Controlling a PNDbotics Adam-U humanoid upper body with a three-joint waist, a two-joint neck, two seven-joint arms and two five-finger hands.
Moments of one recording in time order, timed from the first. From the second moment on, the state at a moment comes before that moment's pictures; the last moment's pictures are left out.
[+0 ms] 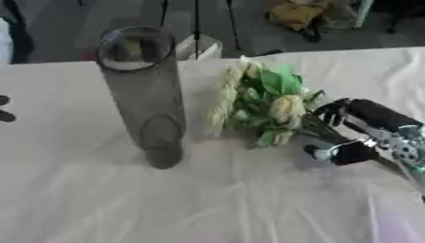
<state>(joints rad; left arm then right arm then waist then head) -0.37 0.11 0.05 -1.98 -0.19 -0.21 0.13 -0.60 -0.76 0.15 -1.47 0.69 -0.07 0.36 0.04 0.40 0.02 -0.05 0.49</state>
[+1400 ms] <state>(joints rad) -0.38 0.11 0.04 -1.98 -0.19 -0.21 0.11 -0.58 -0.76 0.14 -1.48 0.72 0.04 0.32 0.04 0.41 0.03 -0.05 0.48</state>
